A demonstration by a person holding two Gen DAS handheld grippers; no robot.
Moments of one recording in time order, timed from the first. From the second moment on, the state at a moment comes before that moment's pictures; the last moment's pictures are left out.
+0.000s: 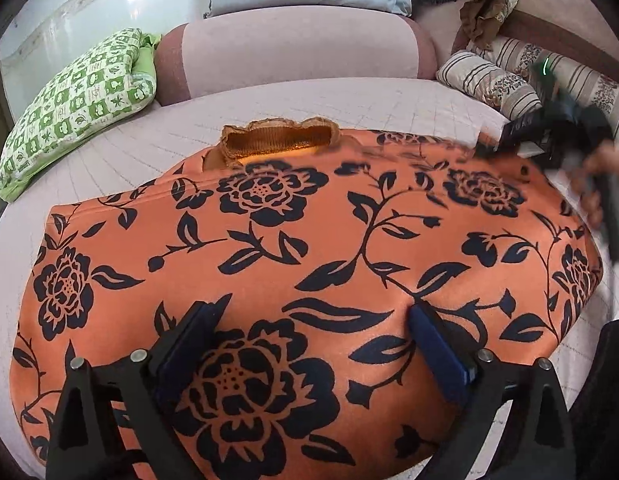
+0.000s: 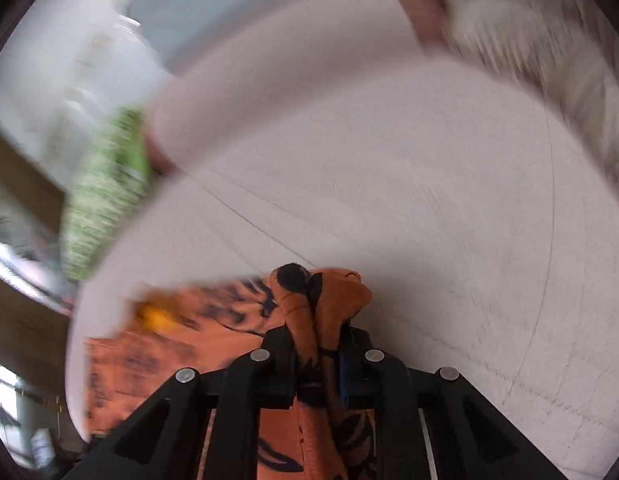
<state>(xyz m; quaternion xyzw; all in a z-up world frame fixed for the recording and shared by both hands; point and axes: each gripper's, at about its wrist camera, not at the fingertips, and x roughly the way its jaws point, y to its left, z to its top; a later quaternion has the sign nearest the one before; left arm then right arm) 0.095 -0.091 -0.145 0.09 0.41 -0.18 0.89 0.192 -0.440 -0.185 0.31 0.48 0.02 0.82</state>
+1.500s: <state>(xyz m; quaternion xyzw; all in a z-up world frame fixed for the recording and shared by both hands) 0.225 0.128 -0.148 -0.11 0.49 -0.05 0.86 0.065 -0.375 -0.167 0.36 0.40 0.14 0.83</state>
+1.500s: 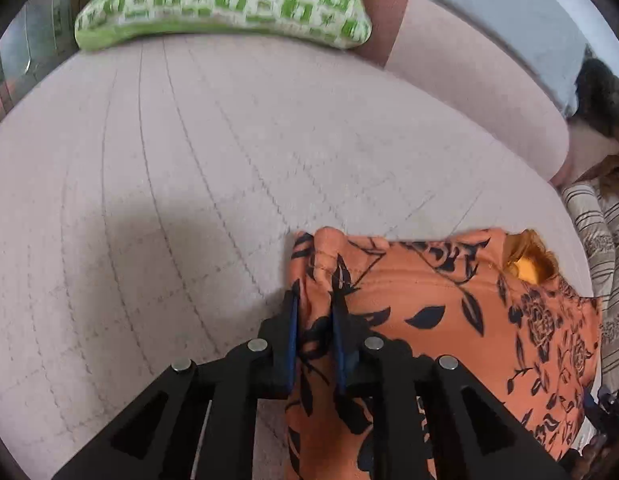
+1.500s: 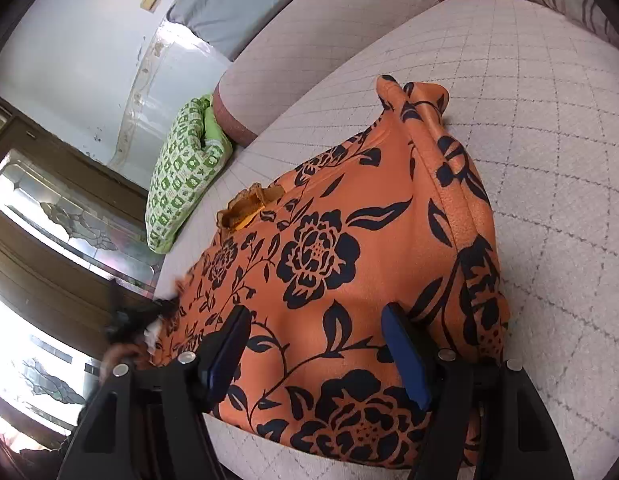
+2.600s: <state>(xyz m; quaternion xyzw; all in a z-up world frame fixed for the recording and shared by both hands) 0.090 0.081 -0.092 -0.04 0.45 -0.02 0.89 0.038 -0.385 -0.133 0.41 0.40 0.08 0.82</state>
